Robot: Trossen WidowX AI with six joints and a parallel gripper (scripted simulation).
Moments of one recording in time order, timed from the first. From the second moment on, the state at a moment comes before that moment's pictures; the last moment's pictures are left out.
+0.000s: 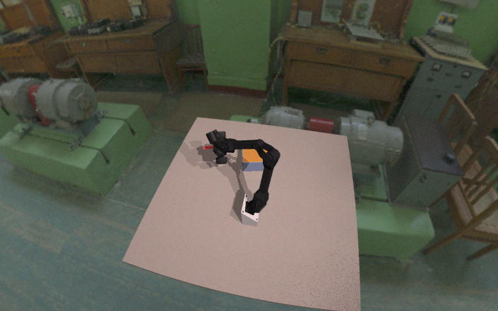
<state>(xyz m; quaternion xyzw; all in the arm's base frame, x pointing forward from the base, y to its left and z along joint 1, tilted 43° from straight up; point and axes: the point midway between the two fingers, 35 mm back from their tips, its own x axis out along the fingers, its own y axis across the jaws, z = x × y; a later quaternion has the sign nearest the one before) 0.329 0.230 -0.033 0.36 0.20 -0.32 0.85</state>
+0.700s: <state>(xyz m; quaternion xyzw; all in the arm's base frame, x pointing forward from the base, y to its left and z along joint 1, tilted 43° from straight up) 0.320 0.261 -0.059 0.36 0.20 -0.32 0.85</state>
